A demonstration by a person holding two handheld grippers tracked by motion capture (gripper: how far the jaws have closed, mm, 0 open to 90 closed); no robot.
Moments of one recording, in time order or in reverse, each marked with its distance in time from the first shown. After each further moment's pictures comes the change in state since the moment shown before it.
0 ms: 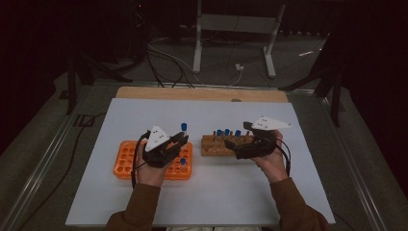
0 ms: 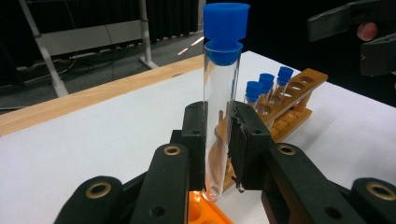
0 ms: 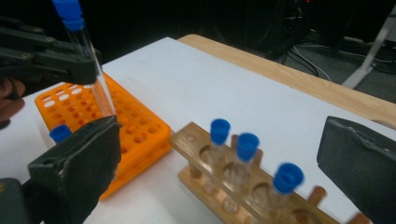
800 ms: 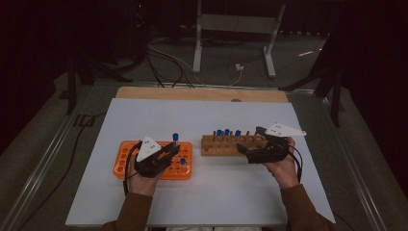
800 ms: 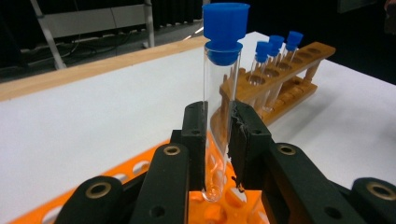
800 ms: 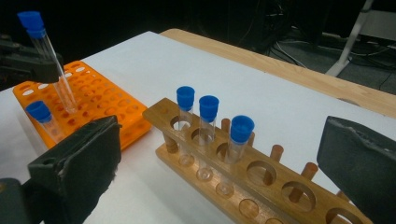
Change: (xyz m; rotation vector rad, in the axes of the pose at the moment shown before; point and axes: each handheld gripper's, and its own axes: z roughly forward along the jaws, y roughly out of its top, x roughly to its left) left arm 0.005 -0.033 -0.017 0.040 0.003 -0.033; right arm -0.016 -0.023 -0.024 -0.005 -0.053 0.020
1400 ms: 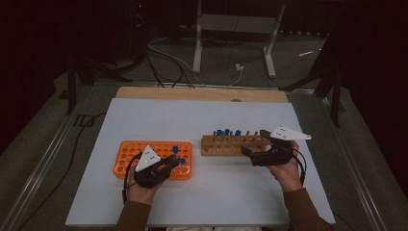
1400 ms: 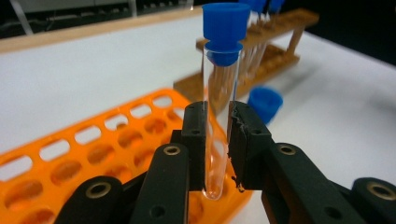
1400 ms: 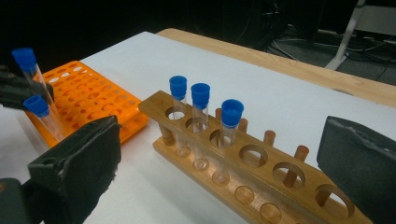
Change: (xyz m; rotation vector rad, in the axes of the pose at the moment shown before) left arm -0.007 -0.029 -0.002 0.083 -0.062 -0.003; right arm -0.005 -0.011 -0.008 -0.008 -0.008 0.031
